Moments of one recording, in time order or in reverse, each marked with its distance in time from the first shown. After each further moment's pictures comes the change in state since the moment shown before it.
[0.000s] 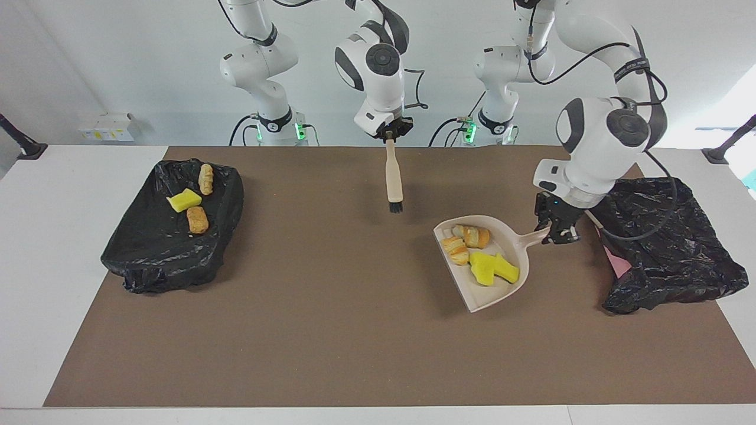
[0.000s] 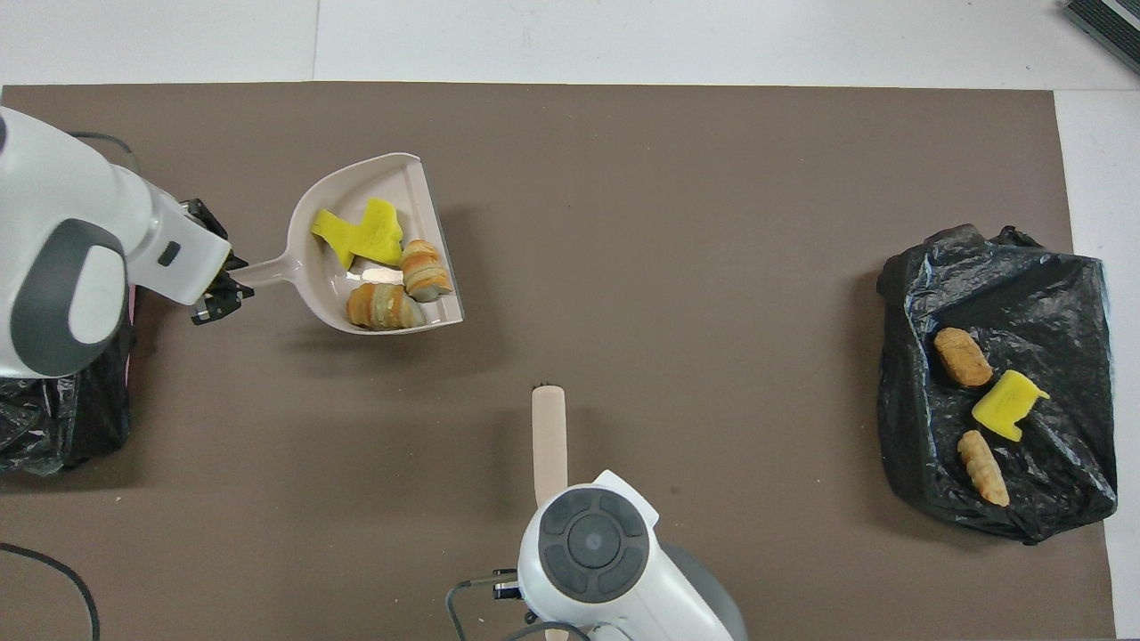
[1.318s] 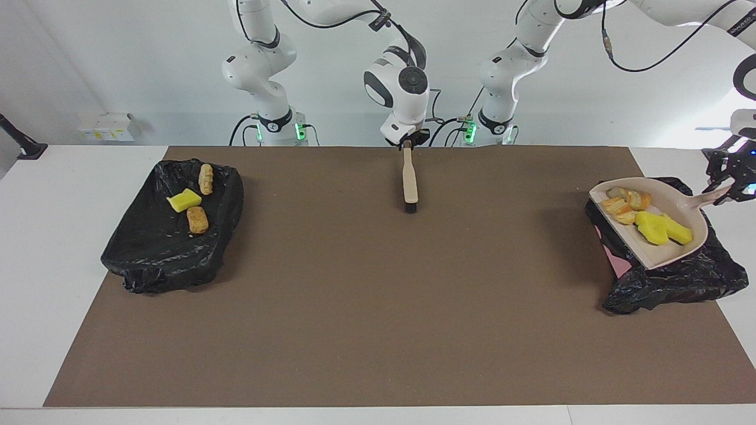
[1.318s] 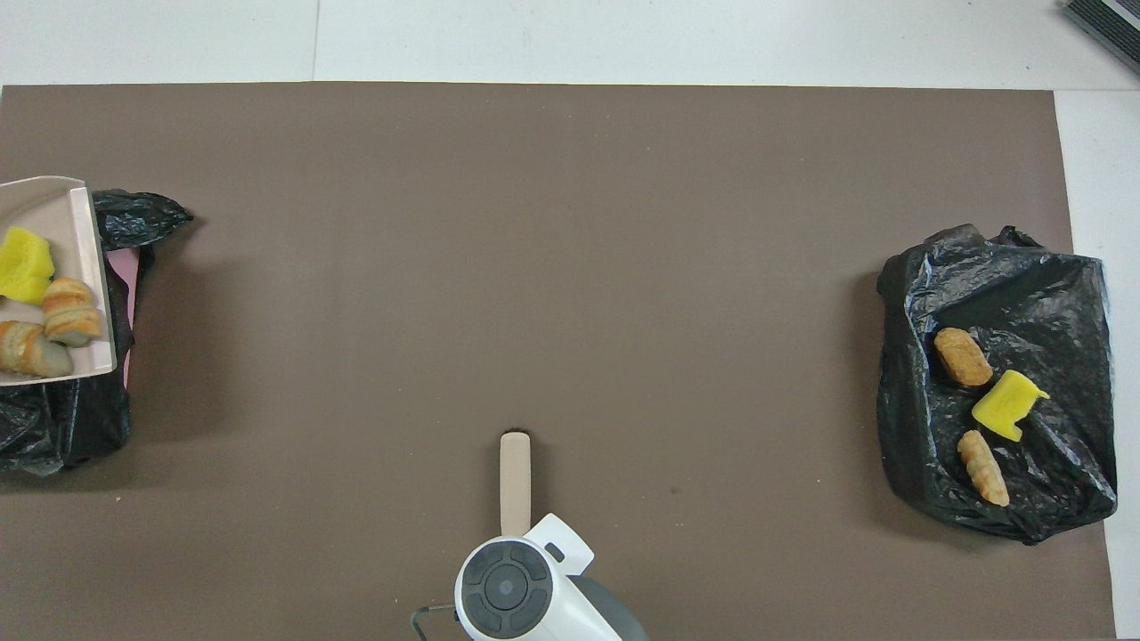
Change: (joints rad) left arm 0.537 0.057 0.015 0.248 0.067 -0.103 0.598; right arm 0.133 0.153 -0.005 -0.039 0.000 0.195 0.105
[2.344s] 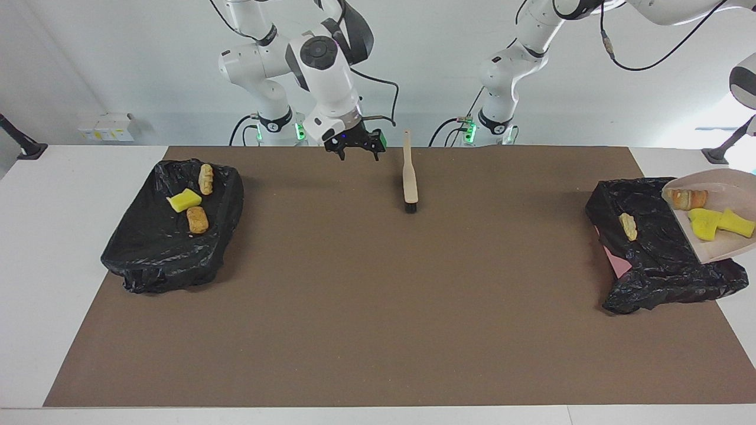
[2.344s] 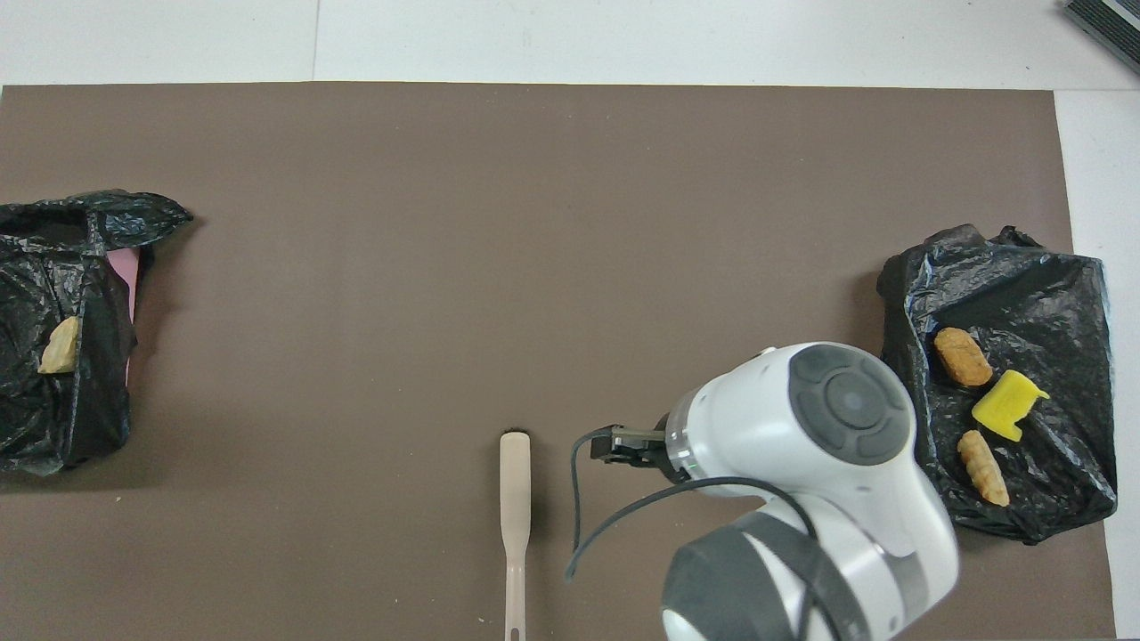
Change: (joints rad) left arm -0.029 -0.011 -0.015 0.006 0.719 0.223 -0.041; right arm -0.505 -0.227 -0.013 0.153 -0.071 -0.259 -0.287
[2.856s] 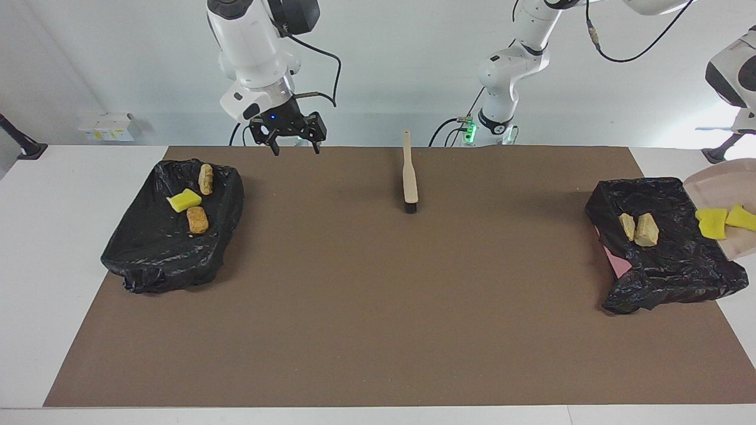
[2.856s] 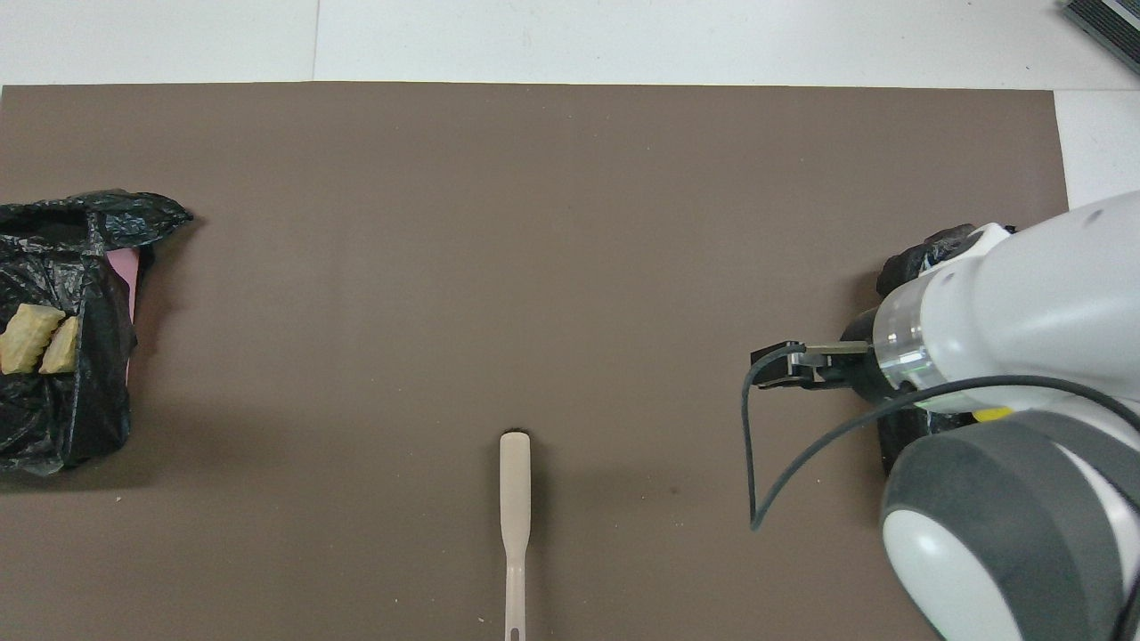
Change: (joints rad) left arm -0.087 -0.105 -0.003 -0.127 0.318 -0.004 -0.232; right arm -0.205 0.019 -0.004 0.288 -0.168 -0.282 -0.192
